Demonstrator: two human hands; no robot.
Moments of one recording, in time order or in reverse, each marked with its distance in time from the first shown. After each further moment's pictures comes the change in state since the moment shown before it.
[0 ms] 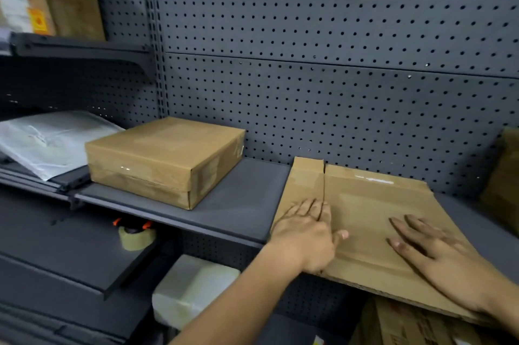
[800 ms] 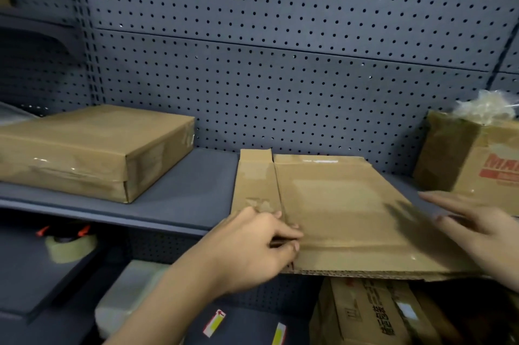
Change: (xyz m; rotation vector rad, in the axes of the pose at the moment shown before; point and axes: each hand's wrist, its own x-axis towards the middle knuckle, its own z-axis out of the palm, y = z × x) left_hand -0.057 -0.004 -0.007 -0.329 0.108 0.205; right_hand -0.071 0.065 -0.030 0.263 0.416 -0.033
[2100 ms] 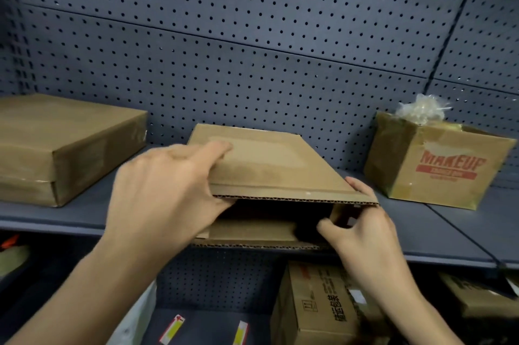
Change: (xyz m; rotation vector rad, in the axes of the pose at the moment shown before) left_hand -0.004 0.011 -0.032 0.431 0.864 0.066; right_hand -0.016 -0.098 0.054 0.279 0.248 0.153
